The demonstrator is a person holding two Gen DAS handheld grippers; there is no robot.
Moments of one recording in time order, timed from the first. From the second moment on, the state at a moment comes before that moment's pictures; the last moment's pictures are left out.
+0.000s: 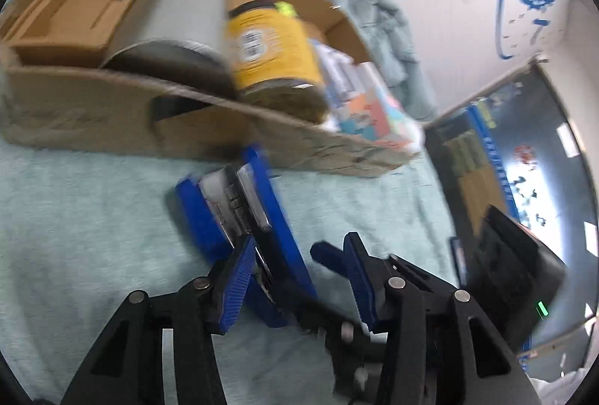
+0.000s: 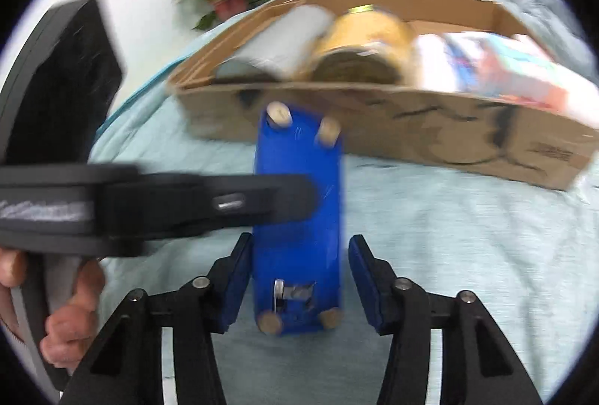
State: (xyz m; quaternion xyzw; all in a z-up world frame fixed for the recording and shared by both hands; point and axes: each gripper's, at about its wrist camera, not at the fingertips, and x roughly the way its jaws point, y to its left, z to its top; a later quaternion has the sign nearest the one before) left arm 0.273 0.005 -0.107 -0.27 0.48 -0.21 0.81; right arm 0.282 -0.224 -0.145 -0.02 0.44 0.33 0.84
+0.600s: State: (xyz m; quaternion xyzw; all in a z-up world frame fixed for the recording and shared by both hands) left arm 0.244 0.065 -0.085 -0.27 0.43 -0.12 0.85; right arm 0.281 -0.219 -0.166 -0.11 0.43 0.33 0.83
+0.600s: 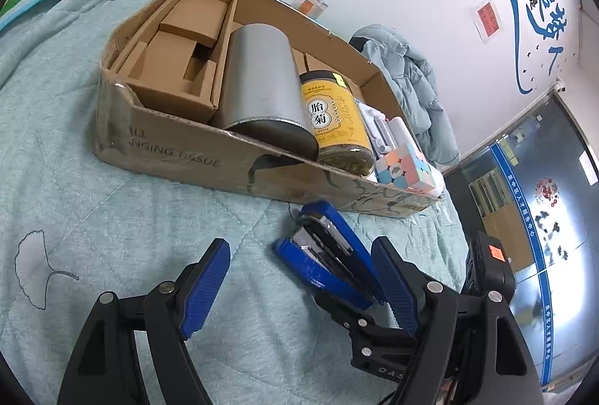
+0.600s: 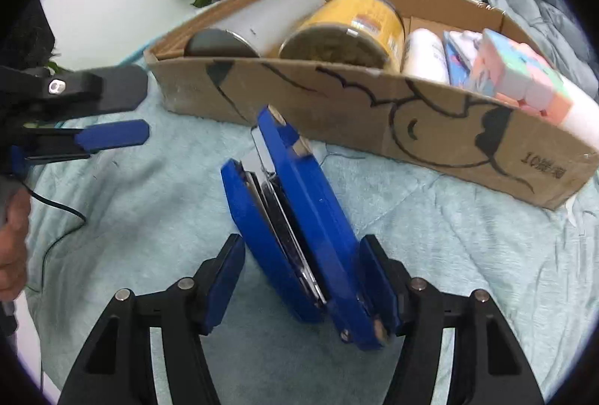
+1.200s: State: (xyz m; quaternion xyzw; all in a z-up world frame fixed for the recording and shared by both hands) left arm 0.251 0.028 -0.101 -0.28 0.46 -0.15 0.83; right arm 0.279 -0.295 -0.164 0.07 0.46 0.34 0.82
